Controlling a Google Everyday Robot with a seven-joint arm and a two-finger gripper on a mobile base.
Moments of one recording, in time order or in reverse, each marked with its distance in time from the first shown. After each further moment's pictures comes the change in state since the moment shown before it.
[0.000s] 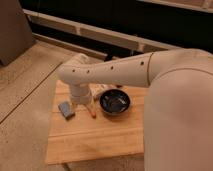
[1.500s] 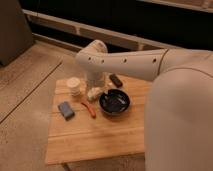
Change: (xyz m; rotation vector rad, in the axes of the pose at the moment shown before) arm -0.110 -0.064 -0.031 0.026 -0.192 0.042
